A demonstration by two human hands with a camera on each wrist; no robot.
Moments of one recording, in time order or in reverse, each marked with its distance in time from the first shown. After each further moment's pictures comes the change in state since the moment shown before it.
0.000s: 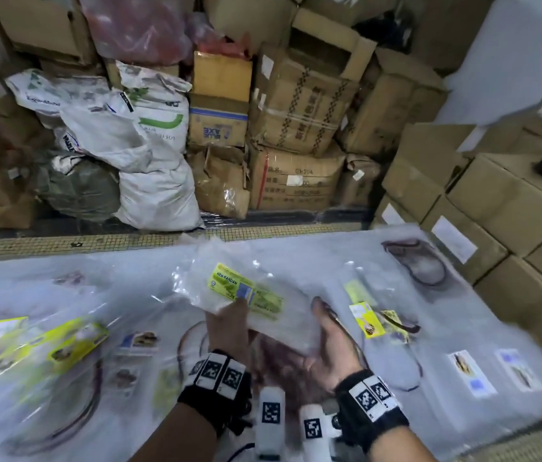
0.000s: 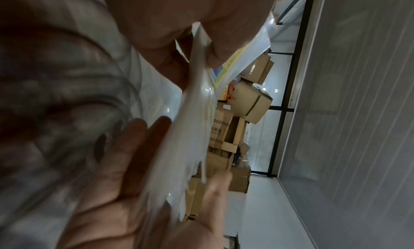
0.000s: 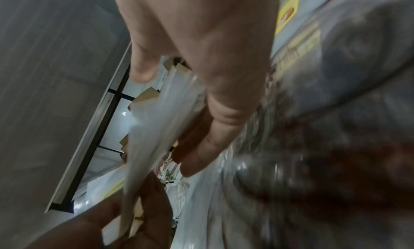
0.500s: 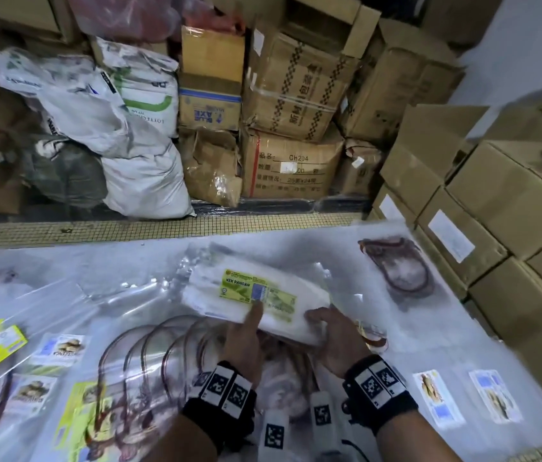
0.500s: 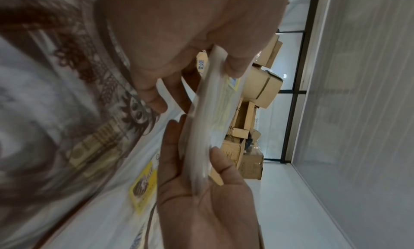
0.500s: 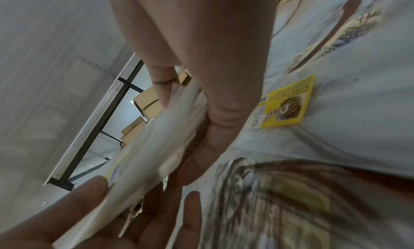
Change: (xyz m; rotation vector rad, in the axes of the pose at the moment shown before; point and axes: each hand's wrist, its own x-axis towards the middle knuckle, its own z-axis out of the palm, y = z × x) left_hand -0.023 -0.084 0.111 -0.080 -0.110 -0.235; right_hand 0.057 -0.099 -0.109 -0.120 0.064 -0.016
